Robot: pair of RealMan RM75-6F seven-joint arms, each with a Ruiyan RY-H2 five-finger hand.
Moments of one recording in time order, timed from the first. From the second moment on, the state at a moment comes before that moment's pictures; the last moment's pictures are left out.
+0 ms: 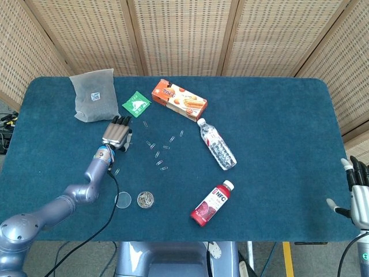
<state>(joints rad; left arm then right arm) -0.97 -1.78 -0.25 -0.76 0.91 0.56 0.38 0.06 -1.10 0.14 -1.63 -1.37 1.50 -0.10</state>
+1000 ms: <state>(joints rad) -0.87 -1.43 0.00 -1.57 1.44 0.80 0.35 0.05 -1.09 0.12 -1.64 -1.40 1.52 -0.10</state>
